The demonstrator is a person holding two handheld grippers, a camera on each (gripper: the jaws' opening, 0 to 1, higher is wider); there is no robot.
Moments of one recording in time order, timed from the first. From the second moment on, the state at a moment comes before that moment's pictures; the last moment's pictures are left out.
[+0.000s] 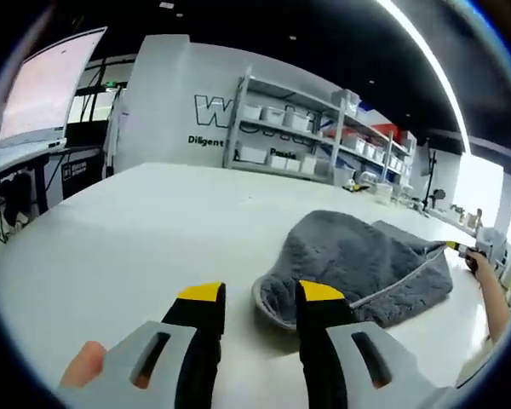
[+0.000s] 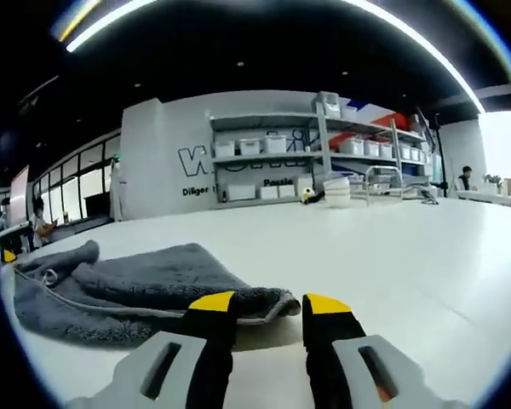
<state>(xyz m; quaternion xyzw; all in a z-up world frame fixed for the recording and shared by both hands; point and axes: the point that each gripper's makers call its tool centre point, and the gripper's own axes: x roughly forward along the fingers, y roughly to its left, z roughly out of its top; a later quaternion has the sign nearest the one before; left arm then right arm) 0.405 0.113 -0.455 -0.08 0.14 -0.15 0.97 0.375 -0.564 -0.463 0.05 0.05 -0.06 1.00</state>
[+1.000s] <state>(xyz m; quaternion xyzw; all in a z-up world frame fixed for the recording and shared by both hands) 0.409 0.071 -0.451 -0.07 0.13 -0.24 0.96 0.366 -0.503 -0.459 0.04 0.04 0.13 0.99</state>
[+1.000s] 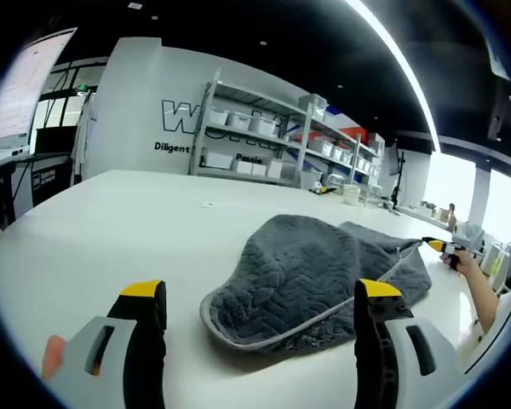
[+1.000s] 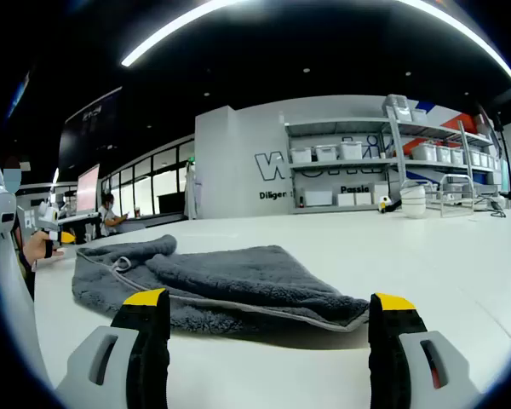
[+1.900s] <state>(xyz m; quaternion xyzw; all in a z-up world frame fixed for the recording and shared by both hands) 0.466 0.064 -0.428 0.06 0.18 -0.31 0.93 0.366 -0.500 -0.462 0.02 0.05 0.13 0.99</state>
